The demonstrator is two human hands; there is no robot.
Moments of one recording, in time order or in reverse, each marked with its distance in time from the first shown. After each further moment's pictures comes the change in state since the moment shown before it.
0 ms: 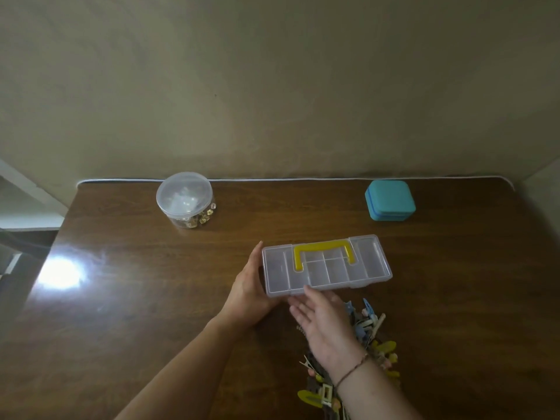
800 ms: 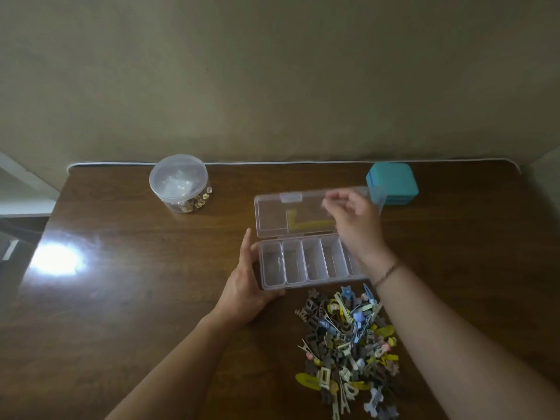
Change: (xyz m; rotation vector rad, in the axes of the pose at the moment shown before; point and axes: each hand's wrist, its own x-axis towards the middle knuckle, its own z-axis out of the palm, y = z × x) left_hand -0.016 -0.007 0.003 0.026 -0.032 0.032; right_hand 0.015 -0.111 0.028 -0.823 -0.053 -0.682
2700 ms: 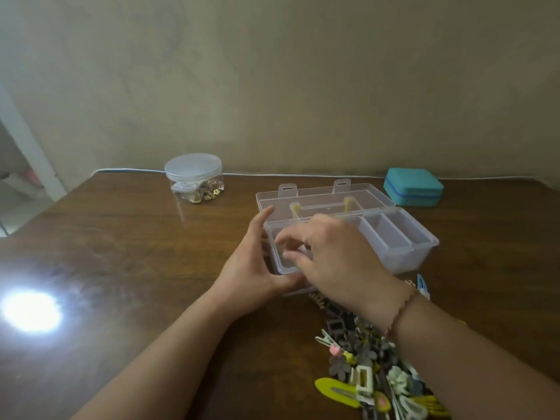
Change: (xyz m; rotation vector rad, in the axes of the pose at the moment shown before) left_hand -0.020 -0.034 0.036 0.046 0.214 0.261; right_hand -0.085 0.105 0.054 -0.731 -0.085 -0.949
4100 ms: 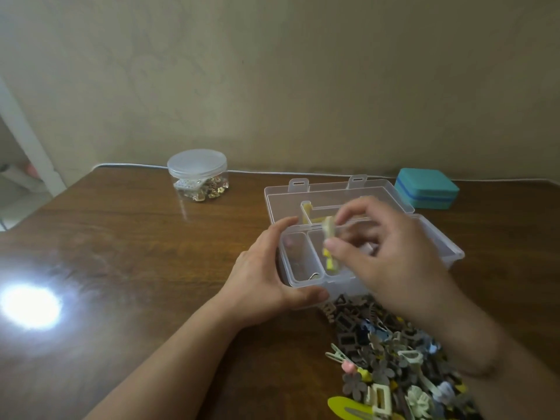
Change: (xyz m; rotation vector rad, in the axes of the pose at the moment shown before) left_hand 0.002 0.002 -0.001 0.044 -0.063 0.006; right_hand -0.017 0.001 -0.035 0.521 0.102 0.258
